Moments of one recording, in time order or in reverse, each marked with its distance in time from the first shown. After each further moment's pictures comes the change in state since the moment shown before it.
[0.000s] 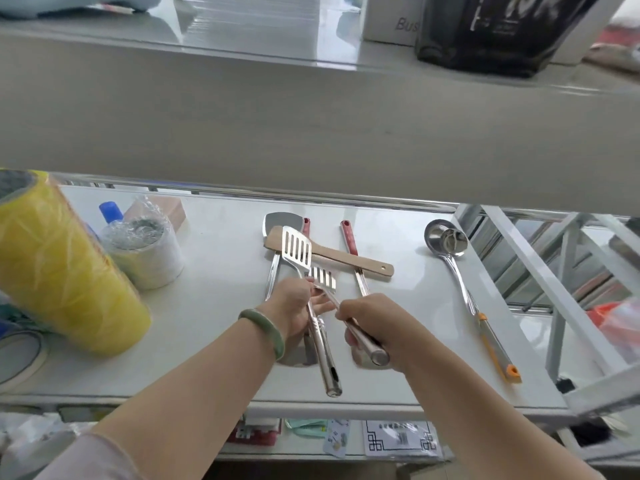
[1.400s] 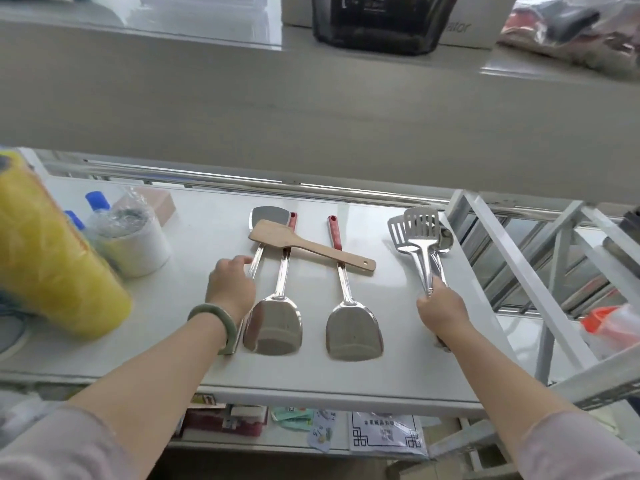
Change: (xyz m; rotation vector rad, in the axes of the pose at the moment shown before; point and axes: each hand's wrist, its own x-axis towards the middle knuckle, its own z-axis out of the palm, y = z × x) left_hand 0.024 -0.005 -0.060 1.185 0.561 0.471; right_hand 0.103 0.097 -0.143 -0.617 0.583 -0.127
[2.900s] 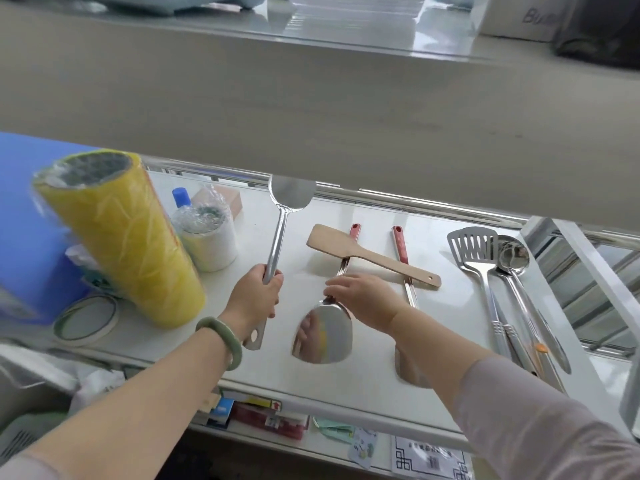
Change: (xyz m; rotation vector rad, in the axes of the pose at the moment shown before) left_hand 0.007 -0.065 -0.046 -0.562 -0.048 -0.038; right_hand -0.024 -0.180 0.101 -0.375 -0.047 -1.364
